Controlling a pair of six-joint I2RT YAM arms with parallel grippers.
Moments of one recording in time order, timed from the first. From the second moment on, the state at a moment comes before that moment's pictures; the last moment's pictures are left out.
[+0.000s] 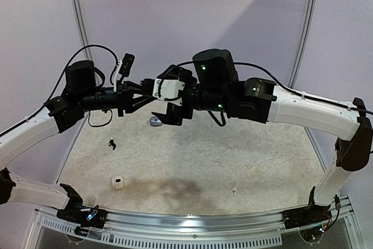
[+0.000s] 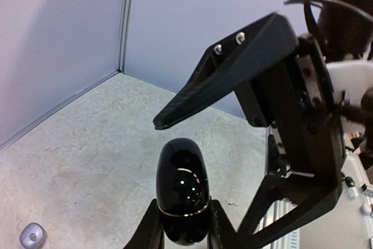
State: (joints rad) left arm -0.58 1.13 0.99 -0.04 0.67 -0.13; right arm 1.16 1.74 1.69 -0.23 0.09 -0.77
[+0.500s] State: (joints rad) left arm -0.60 1.07 0.97 -0.12 0.75 0.29; right arm 1.01 1.66 1.75 -0.44 -0.38 -0.35
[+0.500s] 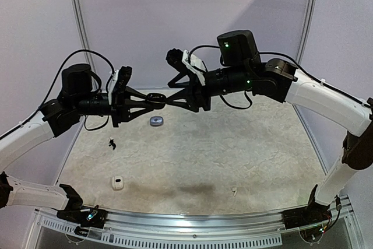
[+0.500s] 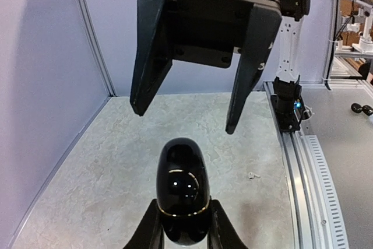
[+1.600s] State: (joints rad) left arm -0.62 1.05 0.90 -0.08 0.74 0.24; right arm 1.01 1.76 1.81 -0.50 -0.47 -0.32
